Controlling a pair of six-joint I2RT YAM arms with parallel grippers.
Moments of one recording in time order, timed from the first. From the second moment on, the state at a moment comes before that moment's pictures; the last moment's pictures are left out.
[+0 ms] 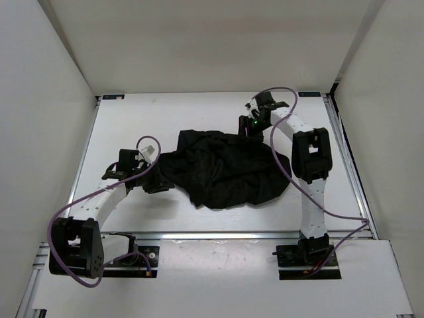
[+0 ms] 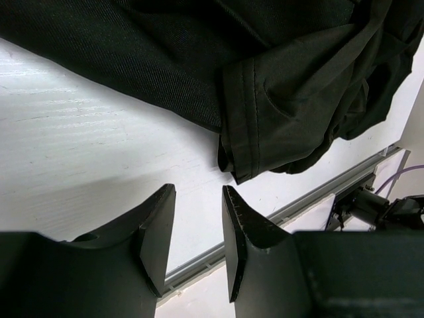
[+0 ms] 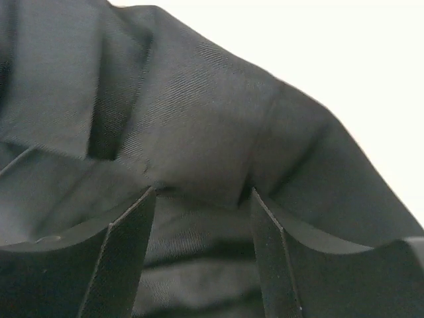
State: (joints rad) left arm -0.11 1.18 0.61 -0.40 0.54 -0.45; right arm 0.28 2.23 1.82 -0.77 -0.45 0.20
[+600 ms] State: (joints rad) left arm -0.10 1.20 0.59 -0.40 0.54 -0.46; right arm 0.39 1.84 1.82 -0.81 -0.45 0.15
